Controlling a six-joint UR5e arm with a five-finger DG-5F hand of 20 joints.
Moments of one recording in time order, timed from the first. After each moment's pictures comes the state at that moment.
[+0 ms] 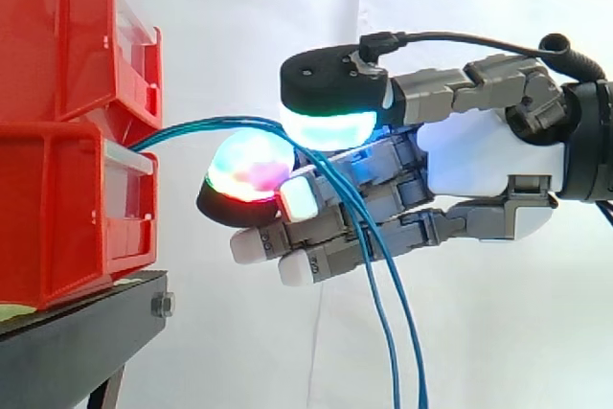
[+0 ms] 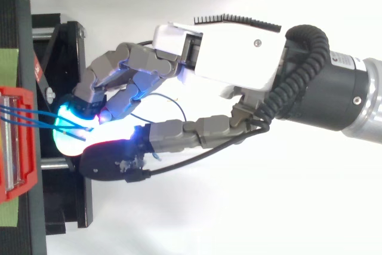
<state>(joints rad) 0.15 -2.28 -1.14 -2.80 -1.20 -0.23</state>
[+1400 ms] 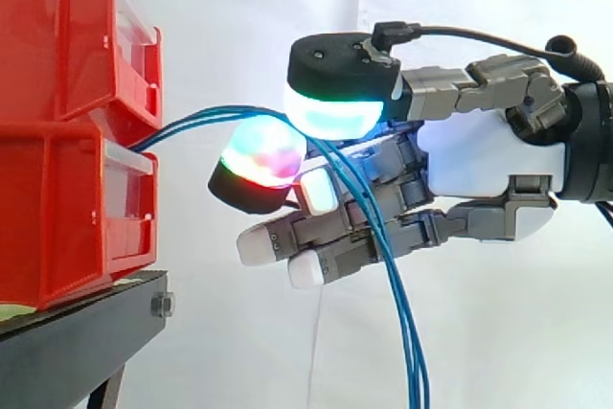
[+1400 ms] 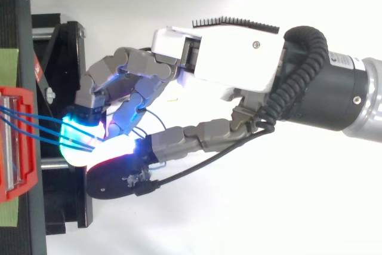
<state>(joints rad) 0.15 -2.28 -1.14 -2.81 -1.21 -0.22</state>
